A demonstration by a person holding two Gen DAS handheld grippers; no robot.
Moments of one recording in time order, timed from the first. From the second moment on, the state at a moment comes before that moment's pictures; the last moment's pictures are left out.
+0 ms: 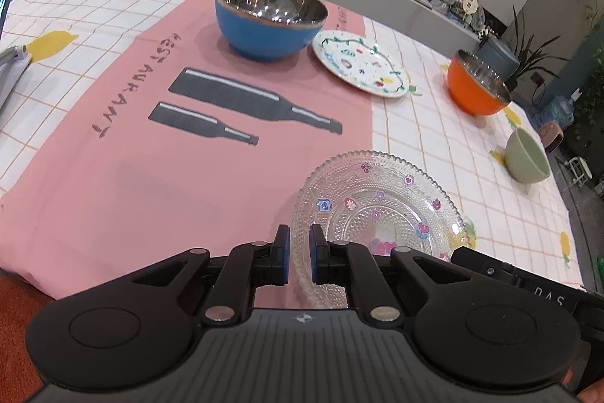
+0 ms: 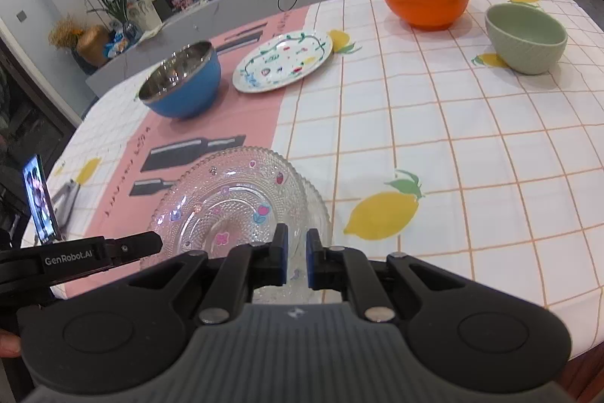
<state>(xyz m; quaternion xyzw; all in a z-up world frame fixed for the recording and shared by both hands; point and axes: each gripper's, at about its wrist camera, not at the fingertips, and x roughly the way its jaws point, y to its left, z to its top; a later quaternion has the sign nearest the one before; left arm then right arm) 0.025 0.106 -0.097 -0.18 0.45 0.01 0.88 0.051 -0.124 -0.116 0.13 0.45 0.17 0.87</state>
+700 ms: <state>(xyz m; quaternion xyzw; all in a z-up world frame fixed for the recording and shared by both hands) 0.028 0.083 -0.098 -0.10 0.46 0.02 0.88 0.054 -0.116 -0.122 0.06 0.47 0.15 0.87</state>
